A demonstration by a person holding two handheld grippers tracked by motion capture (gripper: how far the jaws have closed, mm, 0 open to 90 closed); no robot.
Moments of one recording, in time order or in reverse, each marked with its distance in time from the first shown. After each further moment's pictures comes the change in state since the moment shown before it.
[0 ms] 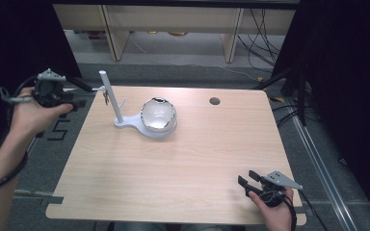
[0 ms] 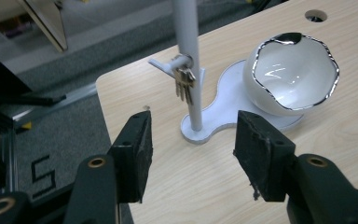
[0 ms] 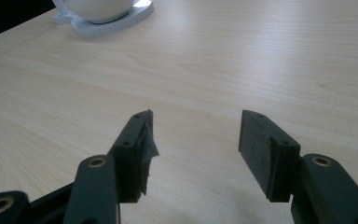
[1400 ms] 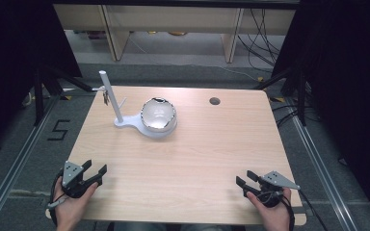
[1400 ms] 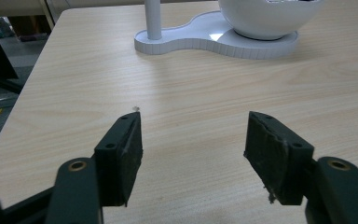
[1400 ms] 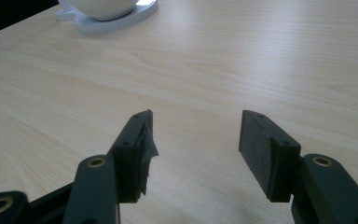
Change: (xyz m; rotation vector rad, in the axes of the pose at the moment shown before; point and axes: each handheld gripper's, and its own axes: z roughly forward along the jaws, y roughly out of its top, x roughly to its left) left arm -0.100 -0.223 0.062 -0.285 0.057 -0.240; right arm 0.004 -0.001 0.004 0.003 -0.007 -0.030
